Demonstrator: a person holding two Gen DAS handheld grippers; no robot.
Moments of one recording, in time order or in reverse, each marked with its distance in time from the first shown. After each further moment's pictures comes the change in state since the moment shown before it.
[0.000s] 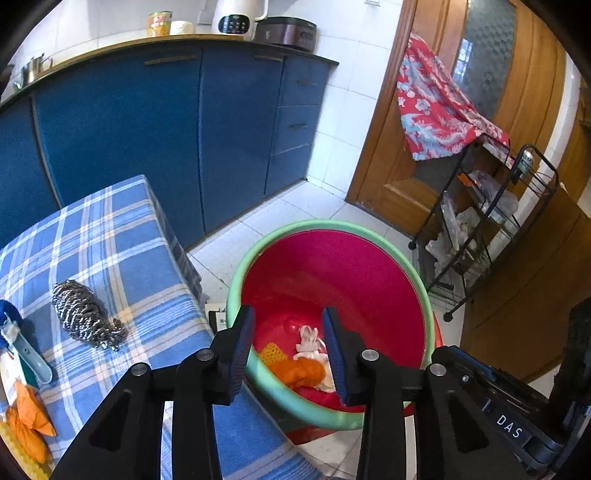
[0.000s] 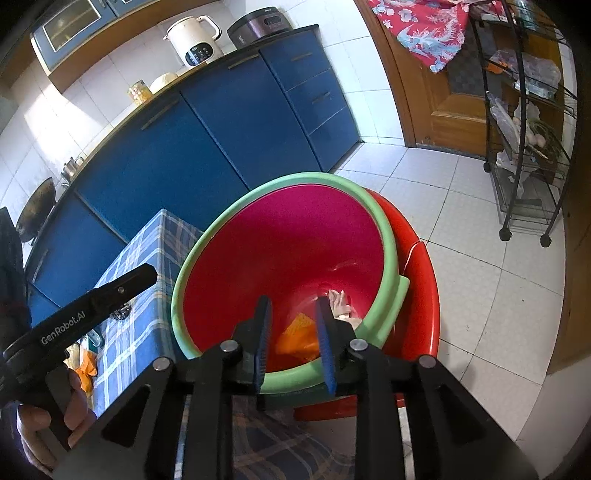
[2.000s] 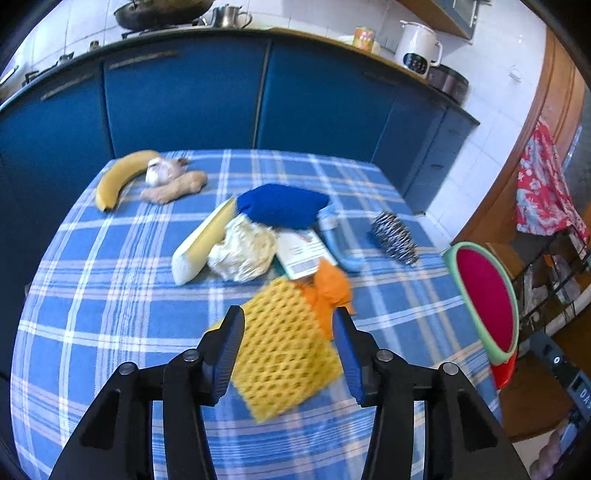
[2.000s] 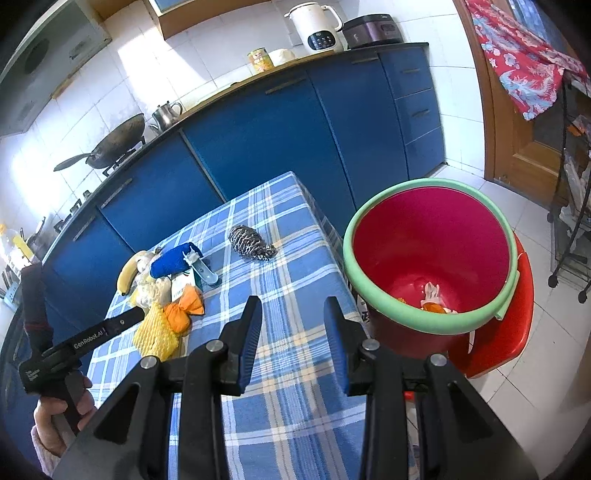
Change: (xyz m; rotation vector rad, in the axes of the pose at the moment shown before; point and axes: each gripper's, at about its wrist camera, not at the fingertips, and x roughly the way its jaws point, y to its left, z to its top) left arm -0.153 0.196 -0.112 -0.380 -0.037 0.325; right arm -0.052 0.147 -0.056 -0.263 0.025 0.198
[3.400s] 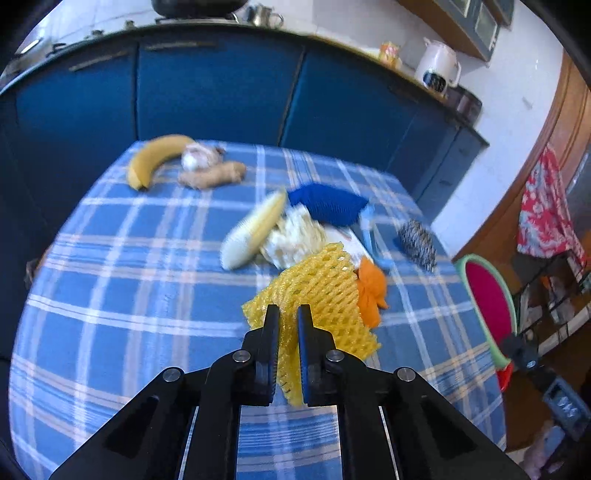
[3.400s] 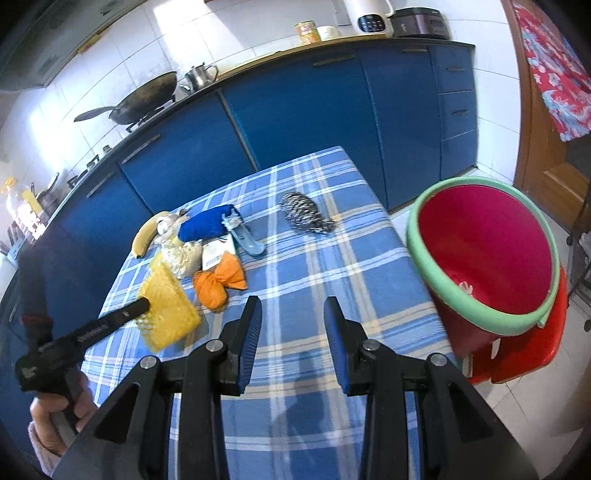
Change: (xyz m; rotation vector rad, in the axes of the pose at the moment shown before) left arm -0.018 0.047 -0.010 -0.091 -0.044 -0.019; right arm 0.036 0.065 -0.013 -0.133 0.086 0.053
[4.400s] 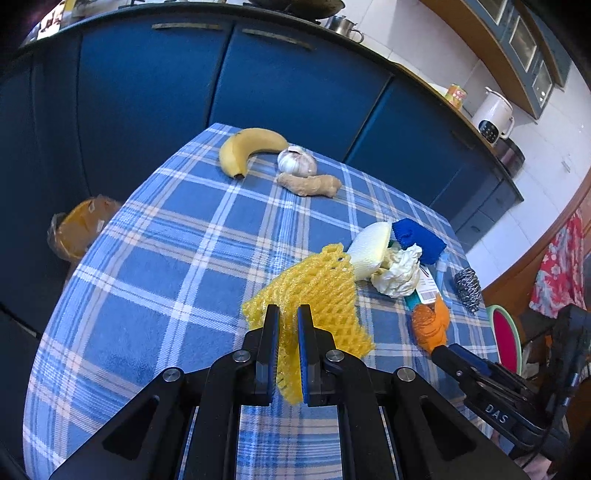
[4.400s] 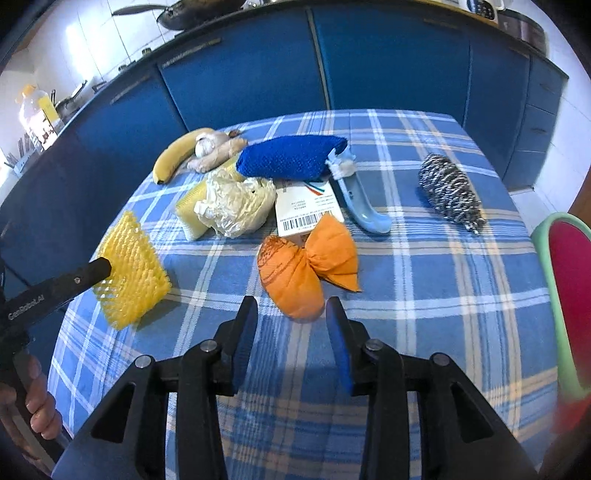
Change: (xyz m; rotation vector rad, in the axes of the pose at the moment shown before) left arm -0.002 0.089 -0.001 -0.209 -0.016 0.053; right arm 0.120 0.094 0.006 -0.250 0.234 0.064
